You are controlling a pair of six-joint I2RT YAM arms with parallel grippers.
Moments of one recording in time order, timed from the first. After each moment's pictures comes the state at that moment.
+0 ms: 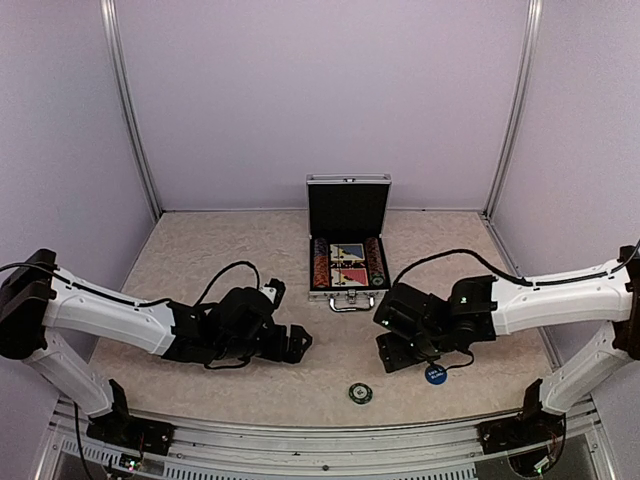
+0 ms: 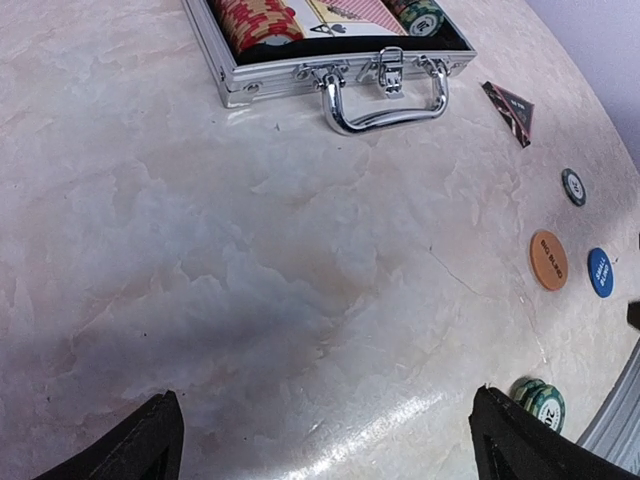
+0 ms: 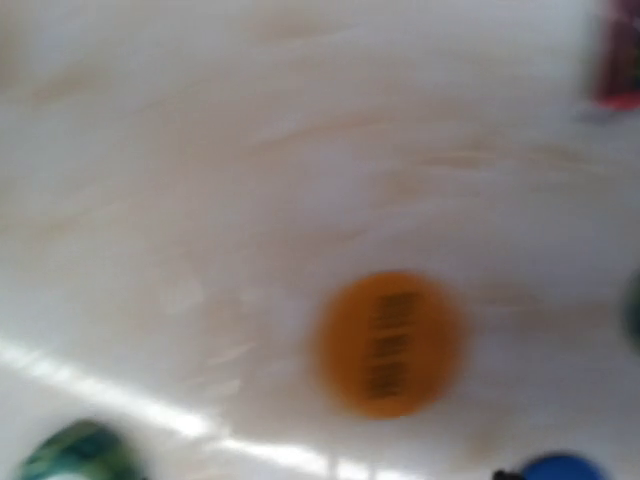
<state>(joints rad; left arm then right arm) -1.08 1.51 0.71 0.06 -0.25 -0.67 1.20 1.46 0.97 -0.70 0.34 0.80</state>
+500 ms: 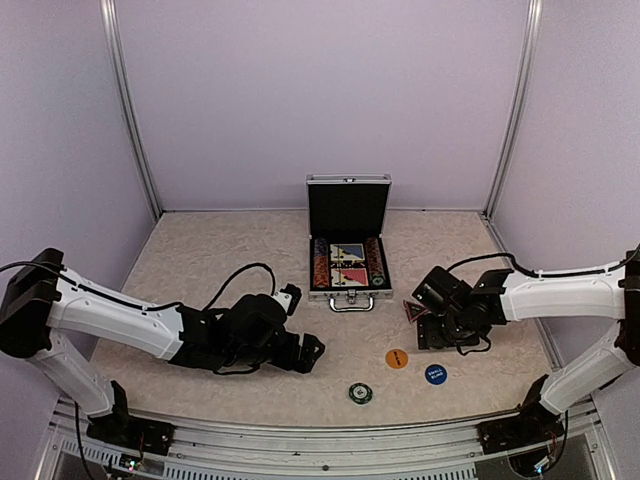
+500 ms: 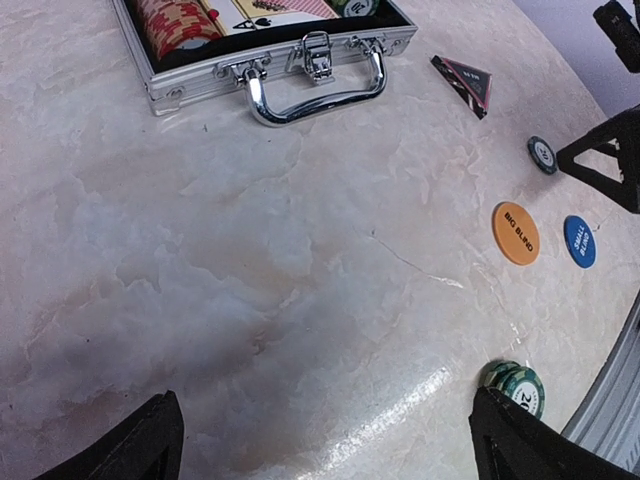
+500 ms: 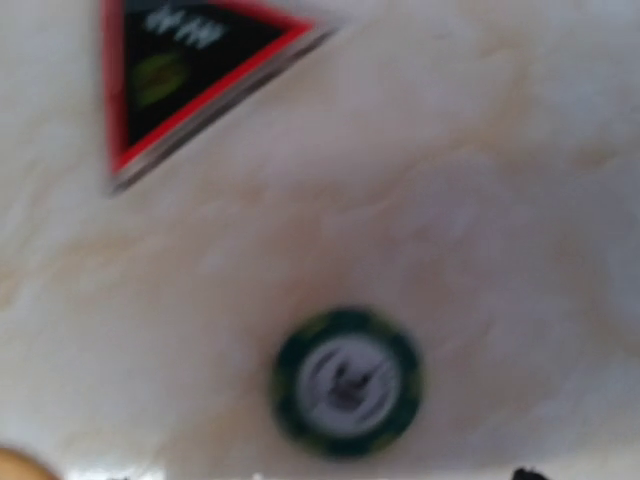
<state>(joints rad) -1.16 1.55 0.76 0.06 -0.26 -0.63 0.84 1.39 0.77 -0.66 0.38 0.82</state>
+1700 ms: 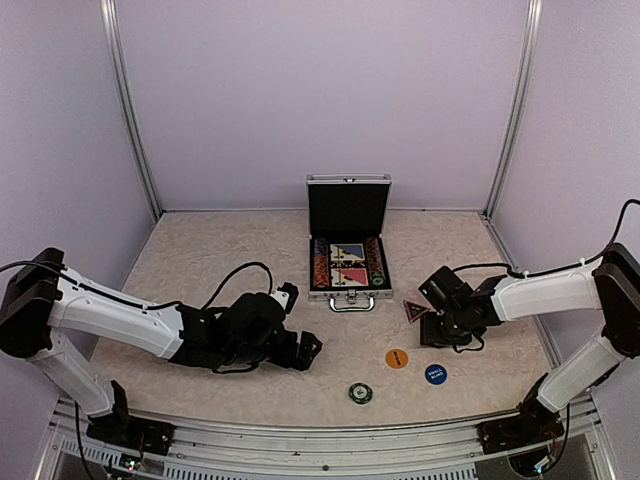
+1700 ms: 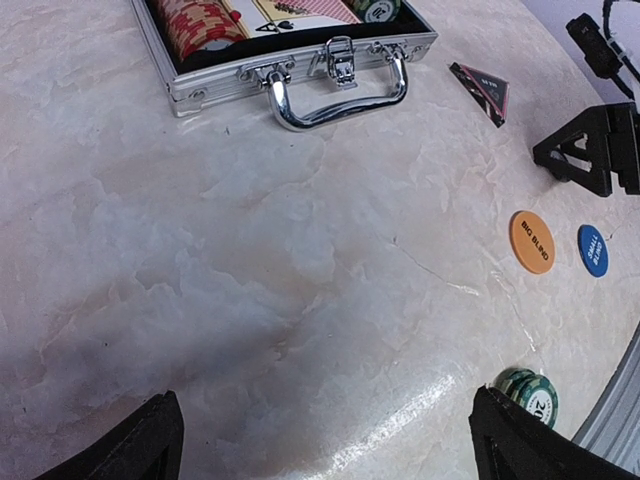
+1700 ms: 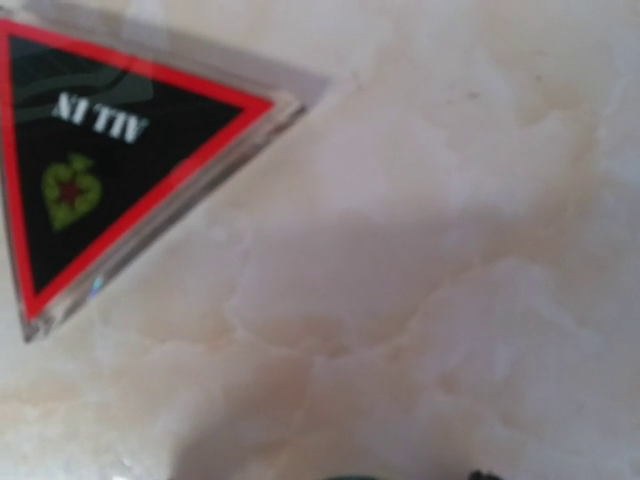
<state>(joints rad) -1.14 1.55 0.75 0.06 -0.28 -0.63 0.69 1.49 0.68 -0.38 0.28 0.73</state>
